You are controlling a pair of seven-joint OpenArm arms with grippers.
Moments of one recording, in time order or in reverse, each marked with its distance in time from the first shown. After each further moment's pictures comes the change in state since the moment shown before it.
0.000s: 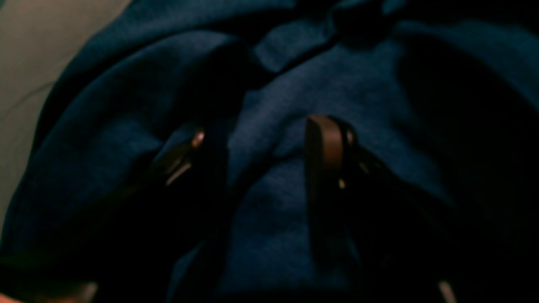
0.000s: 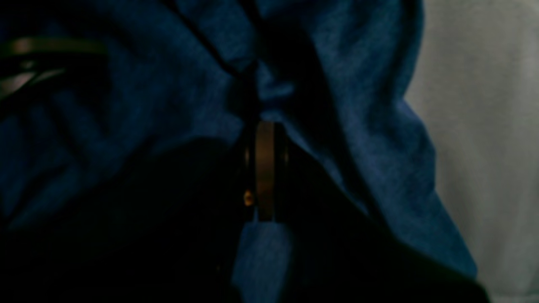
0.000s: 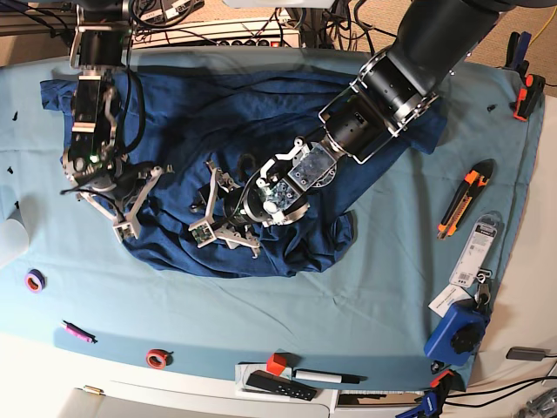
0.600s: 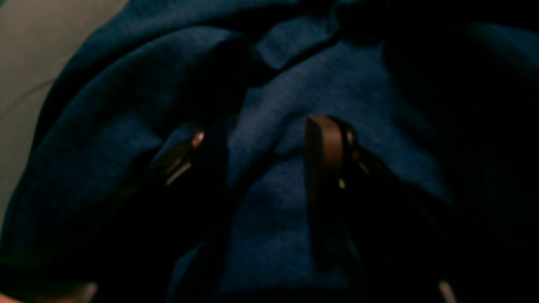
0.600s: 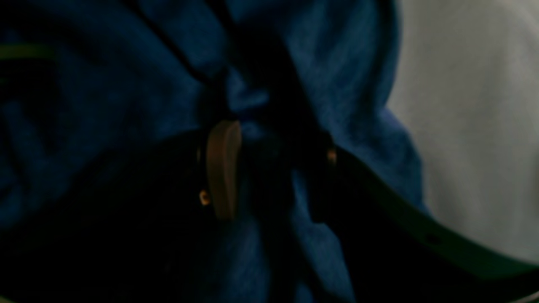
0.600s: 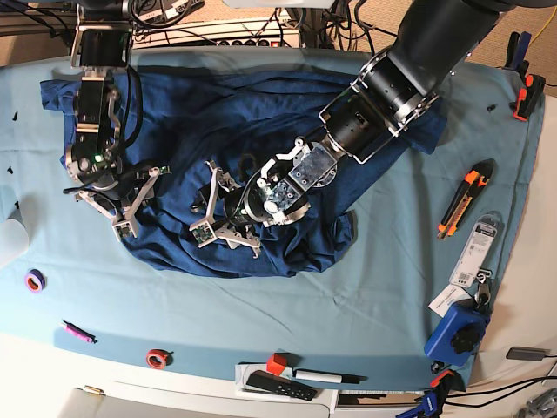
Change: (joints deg) left arm 0.0 0.0 0.0 0.0 -0.1 0.0 0.0; right arm 1.9 0.0 0.0 -8.6 -4.9 0.0 8.0
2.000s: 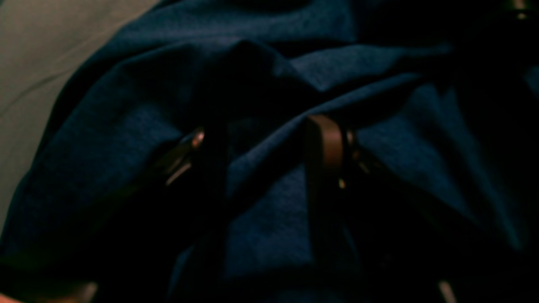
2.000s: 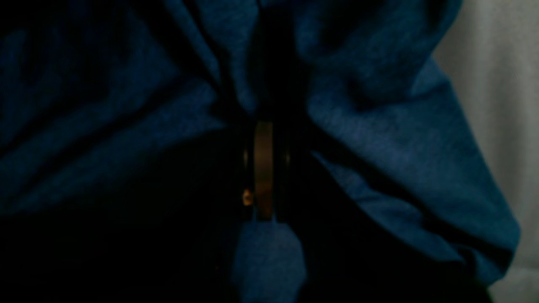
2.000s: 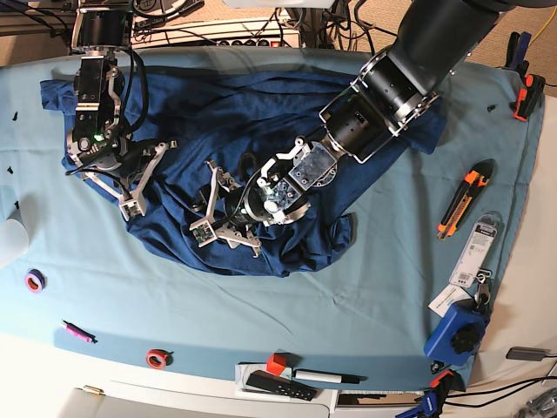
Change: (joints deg) left arm 0.2 0.0 0.0 0.0 0.1 0.0 0.0; right arm -7.0 0.0 0.0 10.7 7.3 0.0 -10.5
